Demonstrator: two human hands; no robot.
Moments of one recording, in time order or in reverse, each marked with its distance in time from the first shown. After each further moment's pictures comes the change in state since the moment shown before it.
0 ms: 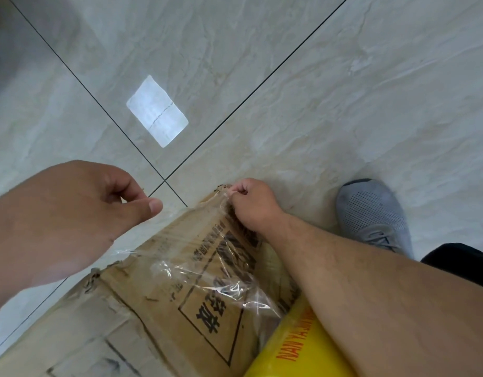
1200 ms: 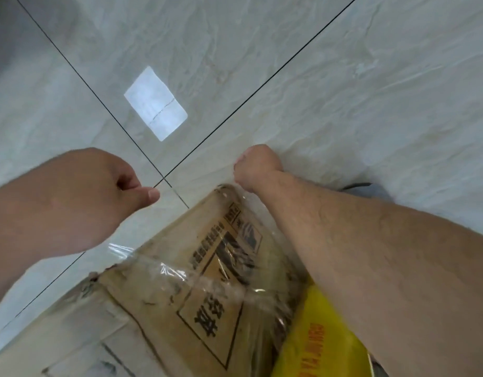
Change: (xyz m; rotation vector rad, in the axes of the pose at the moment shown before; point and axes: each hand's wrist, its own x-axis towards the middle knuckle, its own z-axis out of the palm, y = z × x) left_hand 0.032 0.005 0.003 0.302 0.029 0.041; right_hand 0.048 -0.053 -0.027 -0.439 -0.007 0.021
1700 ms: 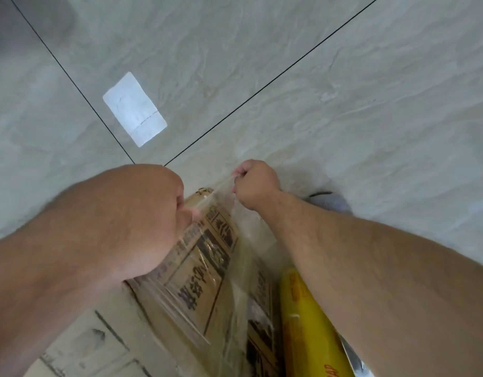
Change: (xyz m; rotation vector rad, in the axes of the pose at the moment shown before) left_hand -0.043 0.033 0.021 0.101 0.150 0.304; right_hand -0.044 0.030 -0.015 0.123 0.146 -0.044
